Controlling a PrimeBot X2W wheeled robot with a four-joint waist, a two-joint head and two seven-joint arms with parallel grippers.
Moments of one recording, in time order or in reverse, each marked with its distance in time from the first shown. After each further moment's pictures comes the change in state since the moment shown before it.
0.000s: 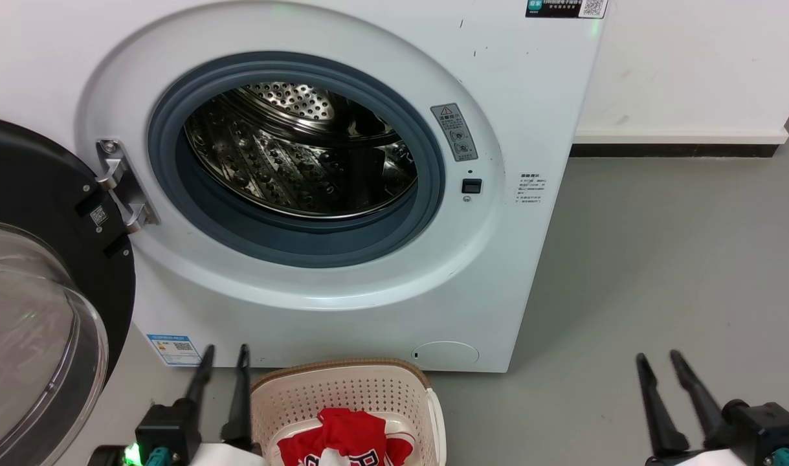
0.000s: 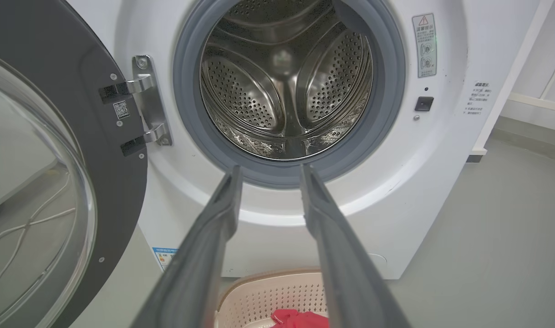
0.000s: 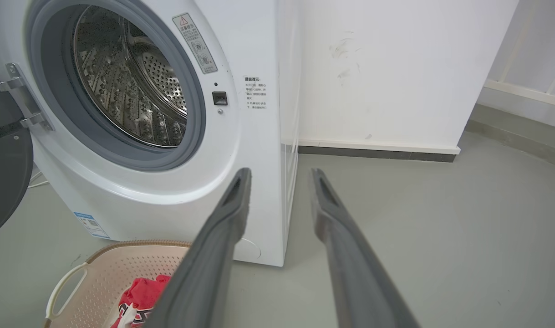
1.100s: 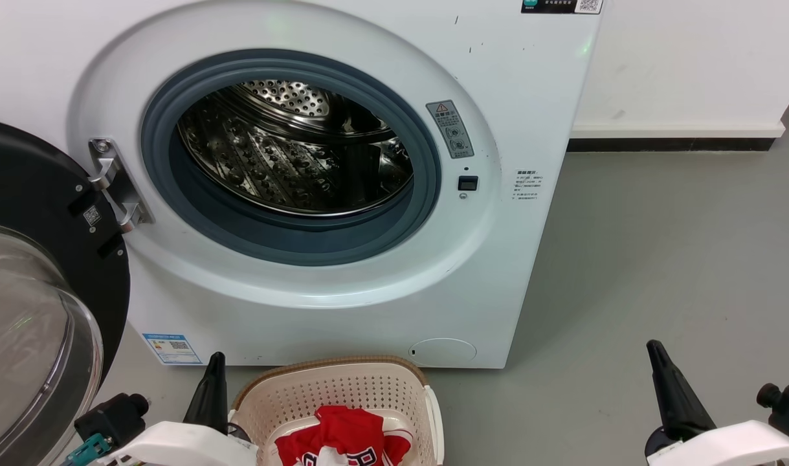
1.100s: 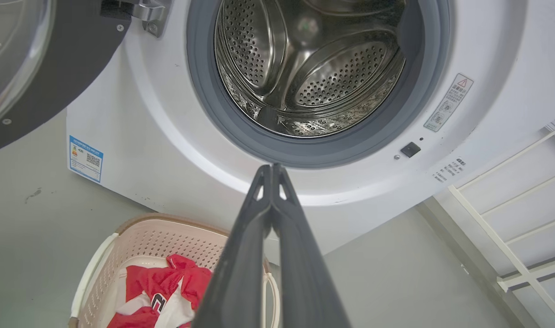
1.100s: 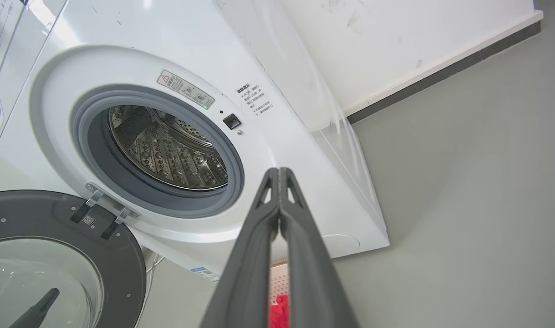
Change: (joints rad) left arm -0.052 -0.032 0.065 0.110 -0.541 -0.063 0.102; right arm -0.096 -0.024 0.008 0.168 0.594 0.000 0.018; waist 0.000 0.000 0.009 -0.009
